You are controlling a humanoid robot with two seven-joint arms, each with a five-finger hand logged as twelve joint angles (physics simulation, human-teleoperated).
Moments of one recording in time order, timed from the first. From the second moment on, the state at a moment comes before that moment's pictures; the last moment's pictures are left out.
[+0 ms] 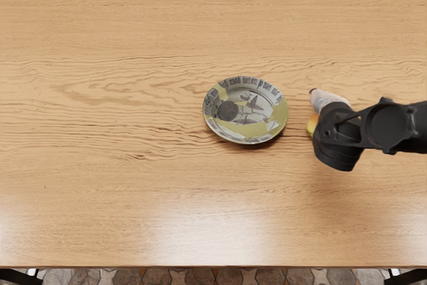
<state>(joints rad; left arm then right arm) -0.04 0.00 -0.12 -0.14 0.09 0.07 0.21 1.54 -0.26 -0.74 1.34 -0.38 -0.61 -0.61</state>
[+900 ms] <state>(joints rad) -0.04 0.00 -0.12 -0.14 0.09 0.07 0.21 1.54 -0.36 -0.71 1.41 -0.40 -0.61 -0.61</state>
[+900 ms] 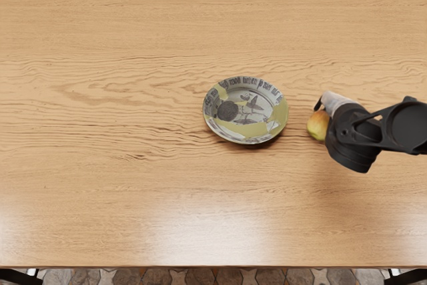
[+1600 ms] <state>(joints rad) -0.04 0.00 -0.12 -0.14 0.09 0.07 0.21 1.54 -0.36 -0.70 1.43 -0.40 -0.61 -0.61</state>
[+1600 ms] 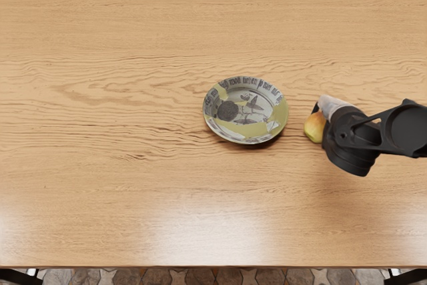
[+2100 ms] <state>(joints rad) -0.04 0.00 -0.12 -0.14 0.09 0.07 0.21 1.65 -0.41 -0.69 1.57 -0.40 -0.61 -0.61</state>
